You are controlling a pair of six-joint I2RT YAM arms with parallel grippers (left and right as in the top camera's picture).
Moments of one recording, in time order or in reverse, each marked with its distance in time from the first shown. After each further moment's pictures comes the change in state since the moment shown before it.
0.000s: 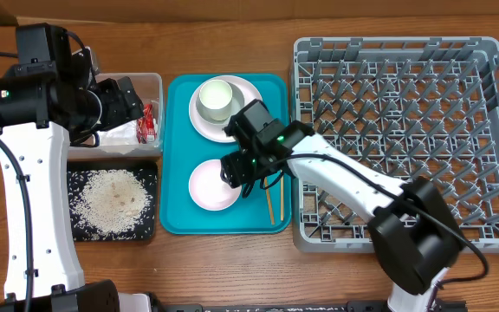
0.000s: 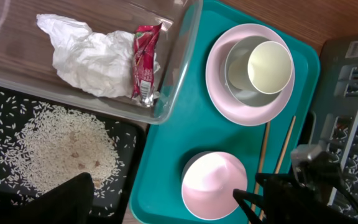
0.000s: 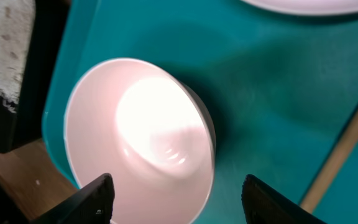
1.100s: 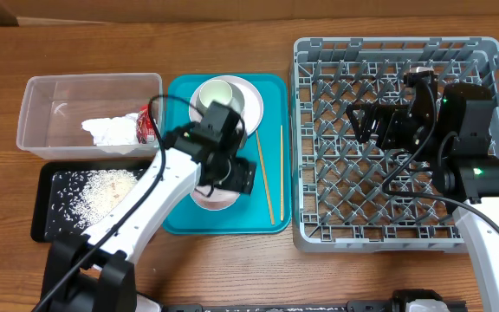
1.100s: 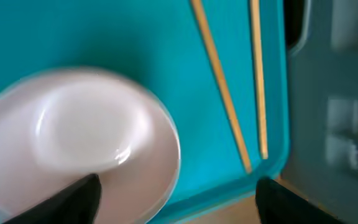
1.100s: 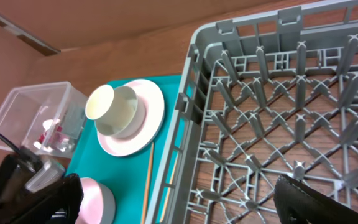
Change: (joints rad) left arm -0.595 0.036 -0.585 0.399 0.011 -0.004; right arm -0.701 -0.734 -0.323 0.125 -0.138 -0.116
